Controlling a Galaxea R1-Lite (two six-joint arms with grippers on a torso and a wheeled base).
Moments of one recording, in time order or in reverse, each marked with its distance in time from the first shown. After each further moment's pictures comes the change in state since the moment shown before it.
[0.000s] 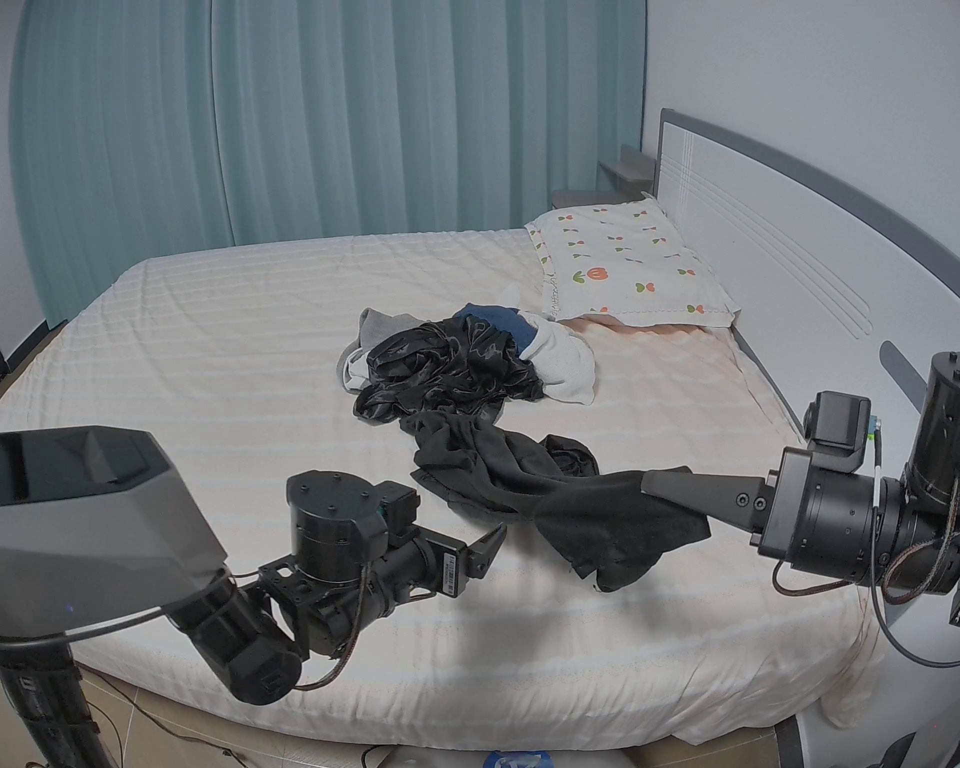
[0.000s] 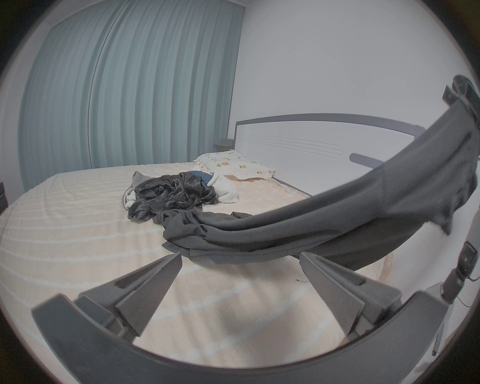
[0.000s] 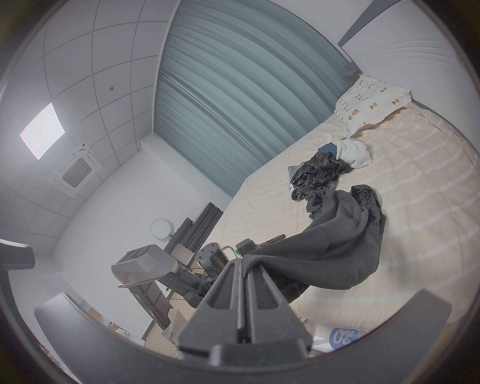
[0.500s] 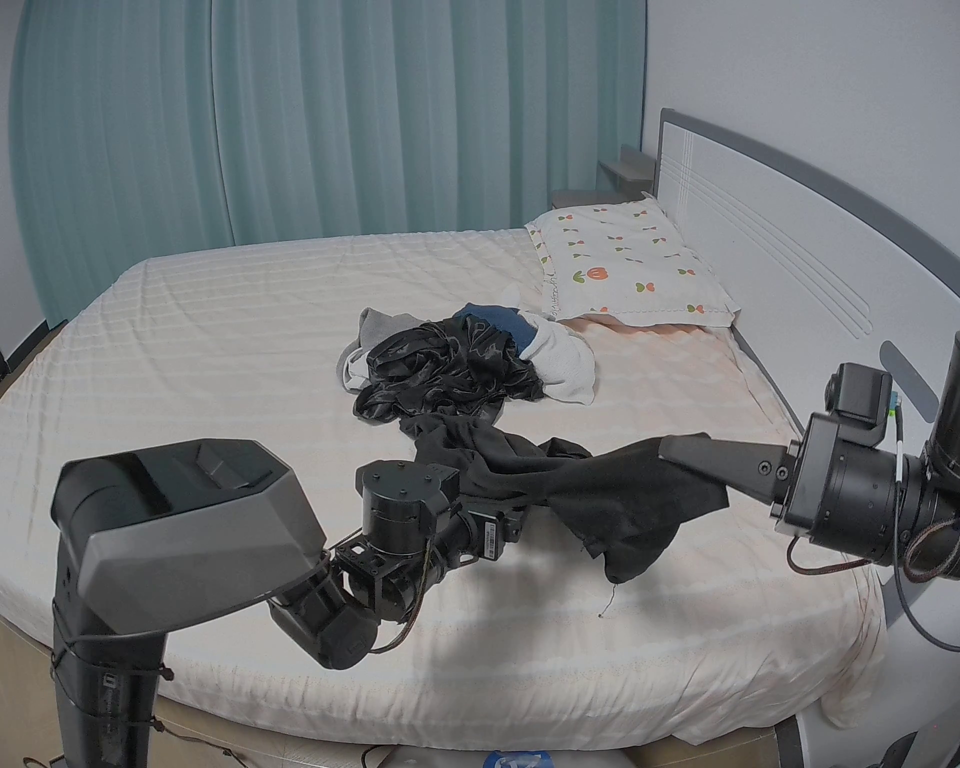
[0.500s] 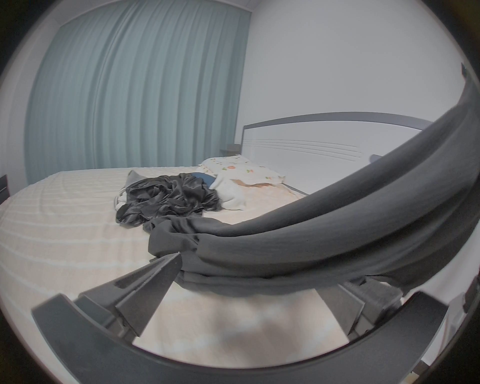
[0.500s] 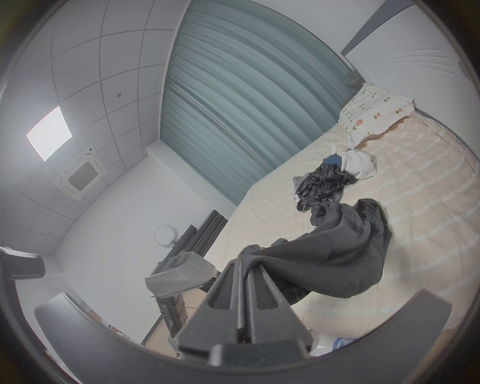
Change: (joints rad) left arm 0.034 0.248 -0.310 -0.005 0.063 -0.018; right arm -0.018 -0.034 -0.037 -0.001 0.000 0.000
